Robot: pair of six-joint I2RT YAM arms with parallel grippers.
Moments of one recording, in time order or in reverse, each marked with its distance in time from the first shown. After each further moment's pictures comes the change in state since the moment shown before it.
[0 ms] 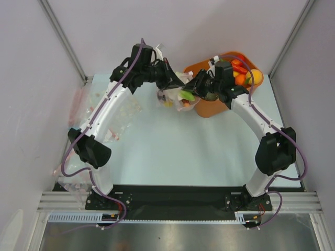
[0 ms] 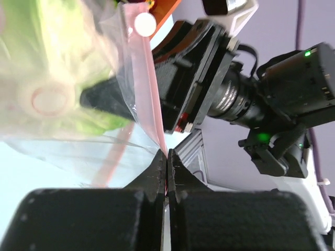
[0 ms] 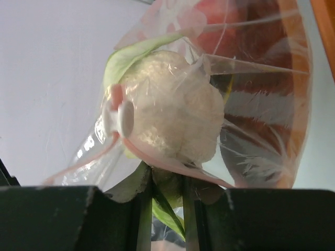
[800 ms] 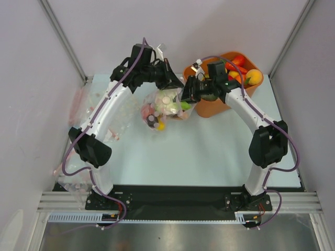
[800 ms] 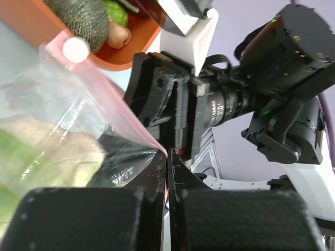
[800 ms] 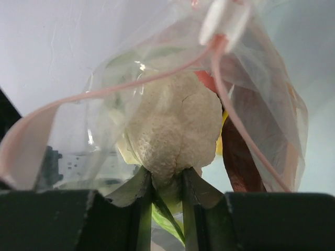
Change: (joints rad) left arm 0.016 0.016 0.031 -0.015 0.026 0.087; right arm 0.021 0.123 0.174 -0.266 -0.403 -0.284
